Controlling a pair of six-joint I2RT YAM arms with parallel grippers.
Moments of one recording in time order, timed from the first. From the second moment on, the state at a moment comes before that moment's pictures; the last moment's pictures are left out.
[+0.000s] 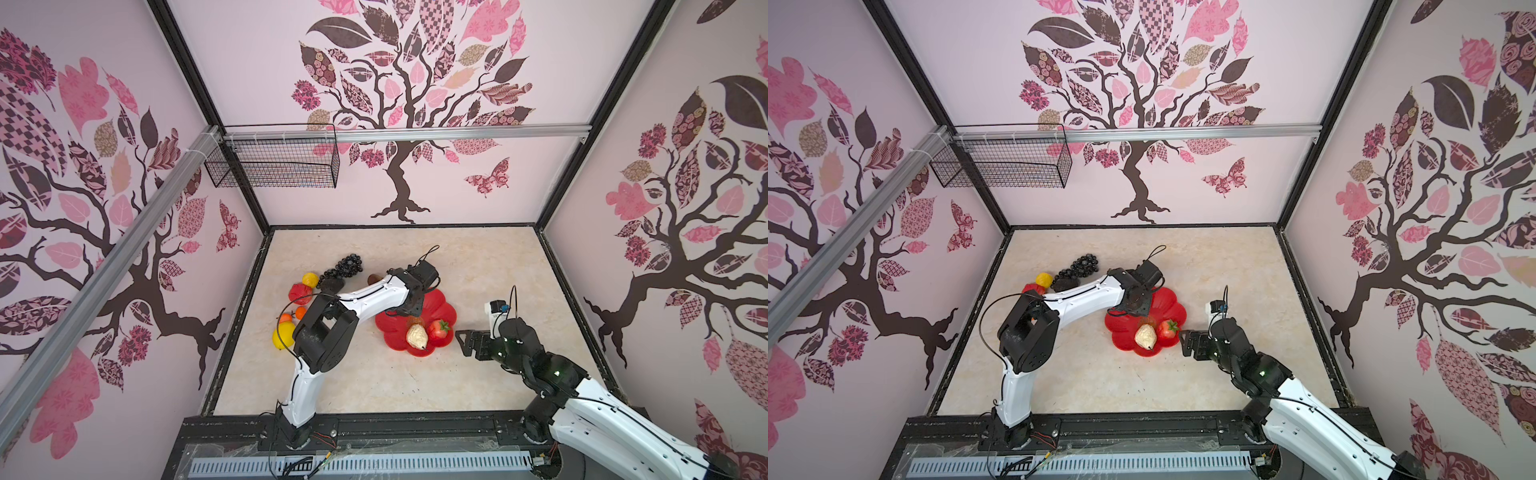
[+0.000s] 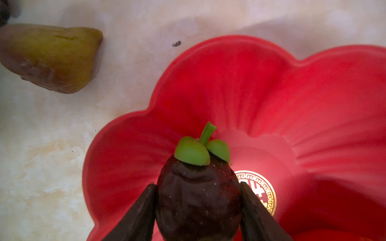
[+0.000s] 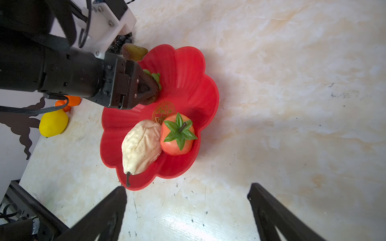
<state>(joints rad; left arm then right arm) -0.78 2.02 1.56 -0.80 -0.26 -0.50 0.67 0.64 0.44 -0.42 0.08 0.63</state>
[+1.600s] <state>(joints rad) -0.94 1.24 0.67 0.27 0.17 -0.02 0.67 0.92 0.80 -0.39 -0.21 0.57</state>
